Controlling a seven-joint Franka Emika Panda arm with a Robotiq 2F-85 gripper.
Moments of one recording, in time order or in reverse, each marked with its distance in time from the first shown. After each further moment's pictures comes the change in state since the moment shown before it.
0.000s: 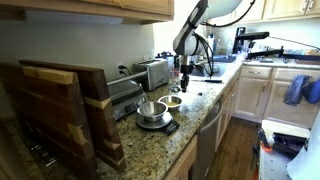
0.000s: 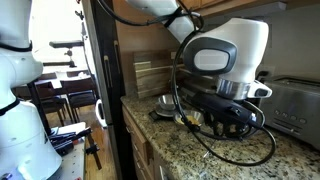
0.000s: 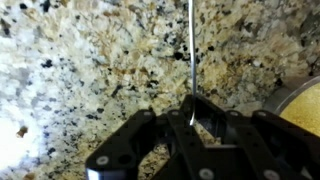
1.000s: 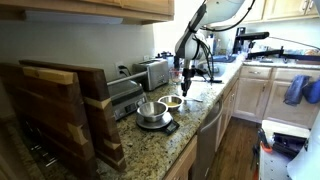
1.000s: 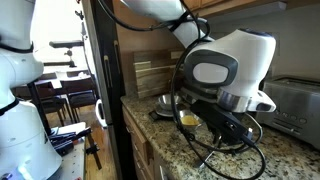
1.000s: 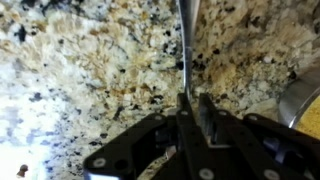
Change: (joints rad) arm -0.026 0.047 0.000 0.006 0.118 0.019 0.011
